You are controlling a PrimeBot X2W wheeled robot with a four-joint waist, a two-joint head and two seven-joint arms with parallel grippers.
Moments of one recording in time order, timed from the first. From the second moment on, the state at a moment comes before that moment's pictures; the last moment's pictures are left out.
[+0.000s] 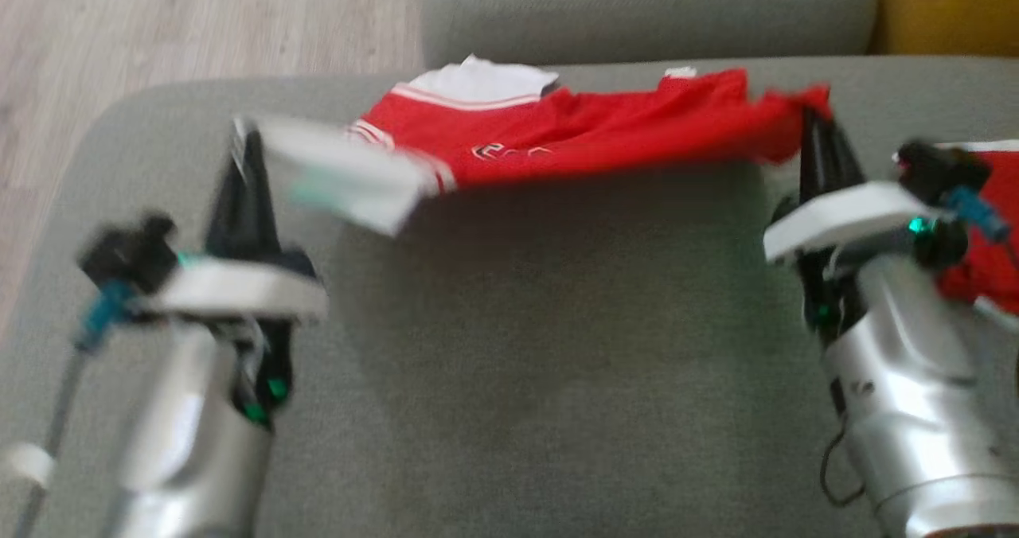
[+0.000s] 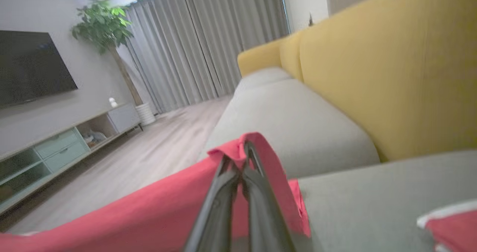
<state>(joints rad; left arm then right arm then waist) -0.40 0.13 -0.19 0.33 -0.50 -0.04 -0.17 -0.62 -0.06 0.04 0.80 0.33 0.13 -0.25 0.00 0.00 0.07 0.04</state>
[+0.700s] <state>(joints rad) -0.64 0.23 -0.06 -0.22 -0.64 0.05 0.13 -0.57 -0.19 -0.04 -0.09 0.33 0.13 0.16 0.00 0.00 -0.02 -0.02</state>
